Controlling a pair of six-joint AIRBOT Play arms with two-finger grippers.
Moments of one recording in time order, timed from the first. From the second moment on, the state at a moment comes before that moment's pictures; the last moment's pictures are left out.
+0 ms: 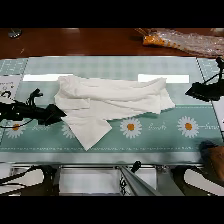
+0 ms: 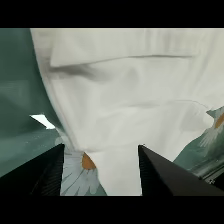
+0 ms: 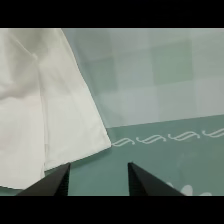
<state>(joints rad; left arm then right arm) 0.35 -1.35 0.72 0.82 -1.21 -1.15 -0.38 -1.26 1.09 -1.20 1.14 1.34</state>
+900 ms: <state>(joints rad) 0.23 -1.43 0.73 0.73 -1.15 -1.11 -0.50 -1.26 1.06 -1.13 1.14 1.35</state>
